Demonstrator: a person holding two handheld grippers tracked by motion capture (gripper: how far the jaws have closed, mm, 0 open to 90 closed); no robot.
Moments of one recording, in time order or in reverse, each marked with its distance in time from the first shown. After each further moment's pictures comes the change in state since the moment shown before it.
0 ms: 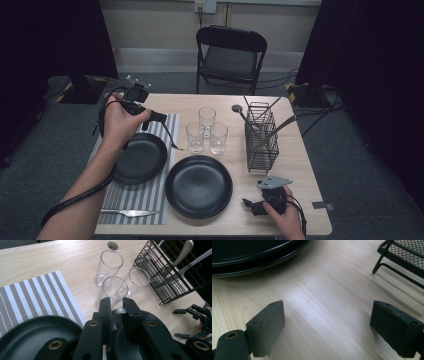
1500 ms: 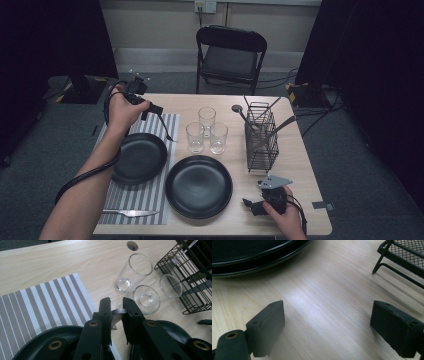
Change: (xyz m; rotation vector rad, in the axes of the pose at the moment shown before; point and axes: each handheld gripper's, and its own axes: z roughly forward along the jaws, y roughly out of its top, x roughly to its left) left arm 0.051 0.020 0.037 0.027 0.041 -0.032; right arm 0.000 0.000 0.000 0.000 0.000 0.001
